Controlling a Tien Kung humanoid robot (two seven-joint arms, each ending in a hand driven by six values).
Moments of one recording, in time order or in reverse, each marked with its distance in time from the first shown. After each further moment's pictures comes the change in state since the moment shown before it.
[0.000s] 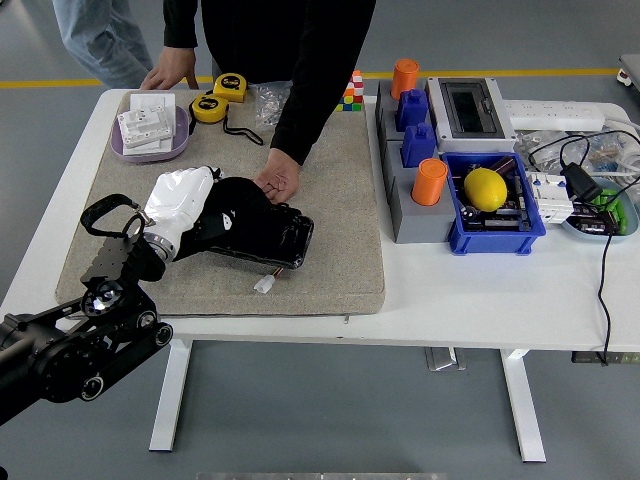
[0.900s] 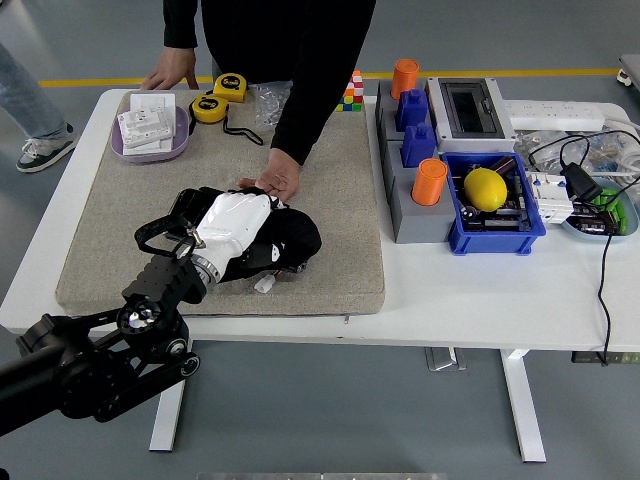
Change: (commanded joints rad) left arm -0.057 -0.019 0.211 -0.080 -0.014 -0.013 0.022; right arm 0.002 -0.001 -0.014 -0.006 0.013 0.003 0.000
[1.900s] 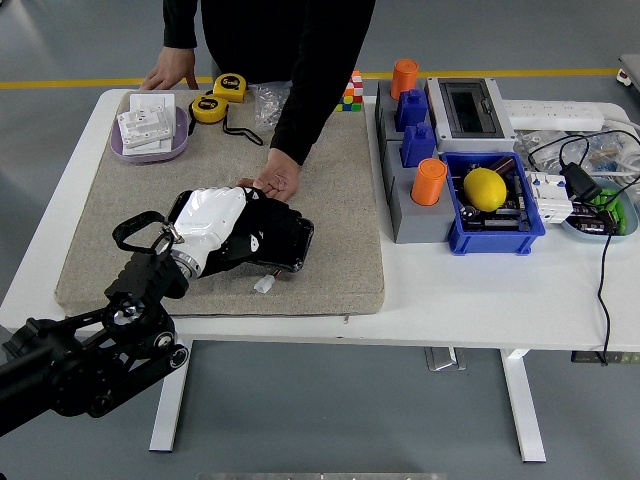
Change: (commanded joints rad) left arm 0.047 0.014 -0.106 0.062 0.014 0.009 -0.005; right arm -0.006 0.002 -0.009 0.001 0.008 -0.001 -0.001
